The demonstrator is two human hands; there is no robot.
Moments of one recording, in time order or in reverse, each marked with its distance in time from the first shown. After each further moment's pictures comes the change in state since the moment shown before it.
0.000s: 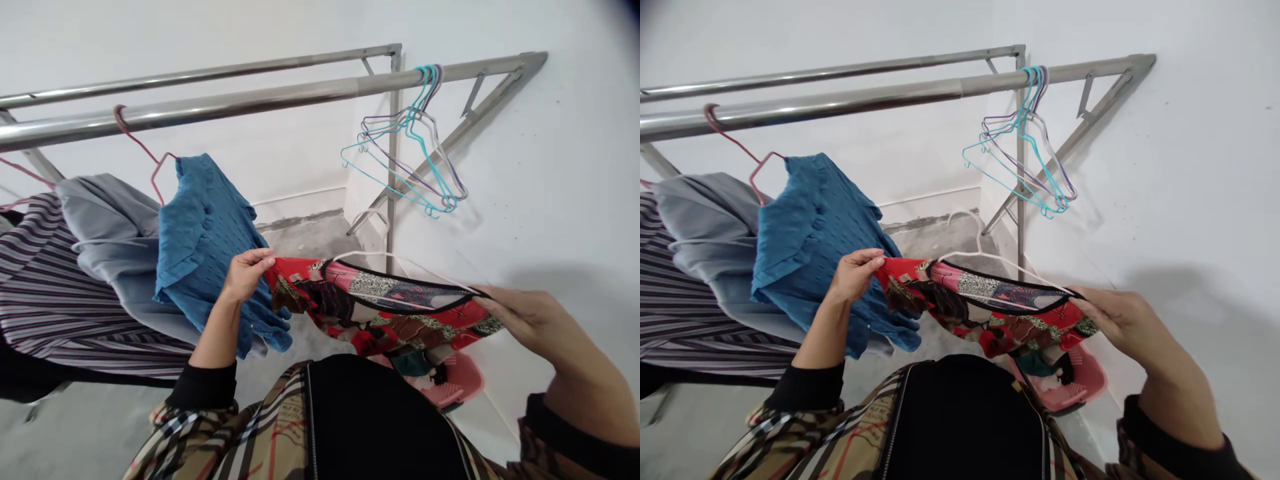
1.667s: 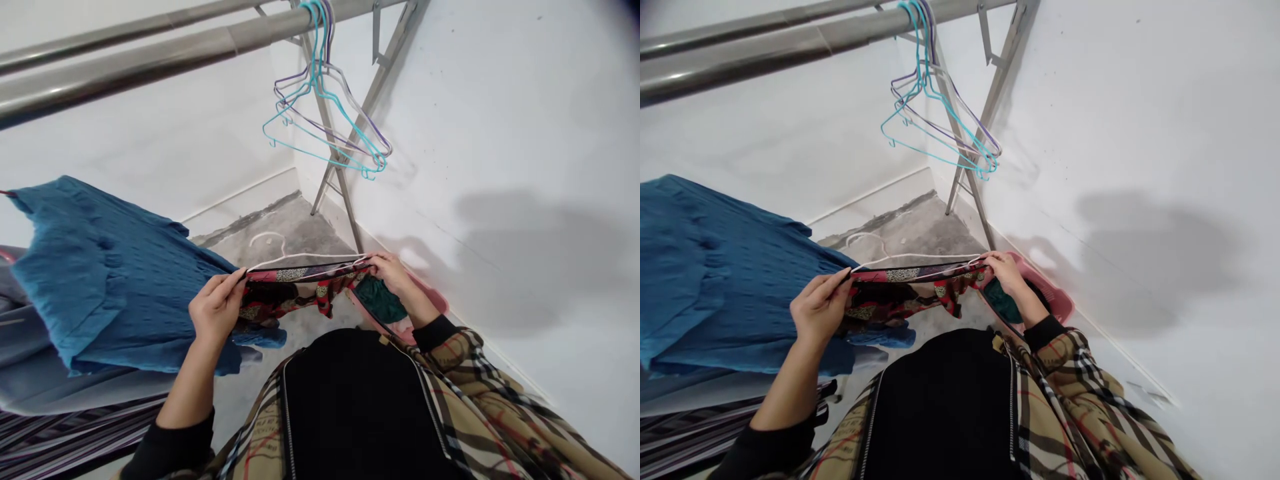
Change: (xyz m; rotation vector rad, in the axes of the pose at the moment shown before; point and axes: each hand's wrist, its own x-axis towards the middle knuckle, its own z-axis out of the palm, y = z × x) left_hand -0.029 -0.011 0.022 0.995 -0.103 0.757; right_hand 0.003 0.009 0.173 1.091 0.221 0.971
